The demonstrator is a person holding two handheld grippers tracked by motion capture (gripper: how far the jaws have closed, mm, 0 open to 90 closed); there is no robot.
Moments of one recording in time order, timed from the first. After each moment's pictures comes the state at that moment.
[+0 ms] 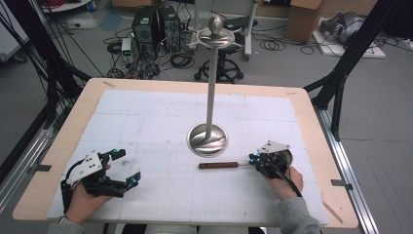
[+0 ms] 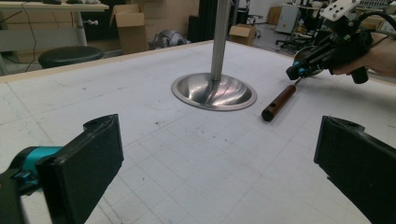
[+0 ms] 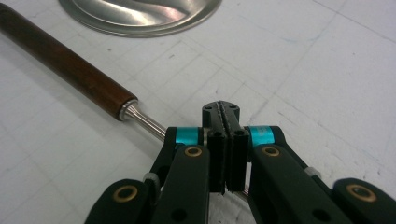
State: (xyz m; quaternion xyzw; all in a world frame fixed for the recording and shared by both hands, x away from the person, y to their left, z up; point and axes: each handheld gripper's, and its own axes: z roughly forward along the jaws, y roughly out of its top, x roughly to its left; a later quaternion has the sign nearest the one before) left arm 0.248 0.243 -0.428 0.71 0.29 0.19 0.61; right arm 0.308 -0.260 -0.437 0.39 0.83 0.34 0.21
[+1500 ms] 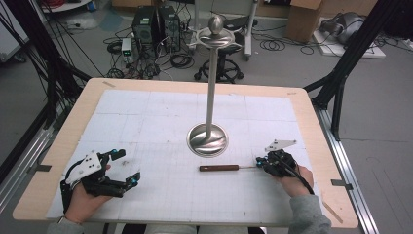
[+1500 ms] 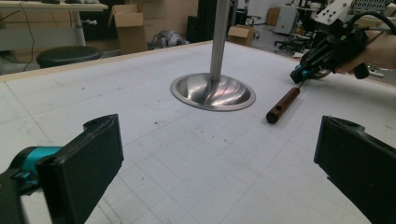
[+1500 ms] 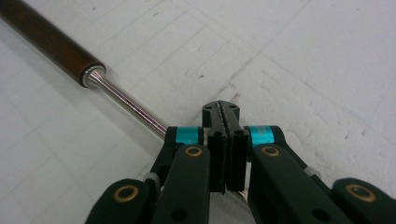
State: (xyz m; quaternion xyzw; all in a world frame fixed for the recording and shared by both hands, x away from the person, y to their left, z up) left arm 0.248 0.245 -0.428 0.71 0.29 0.19 0.62; right arm 0.314 -0.286 -0.435 0.39 0.85 0.31 0.16
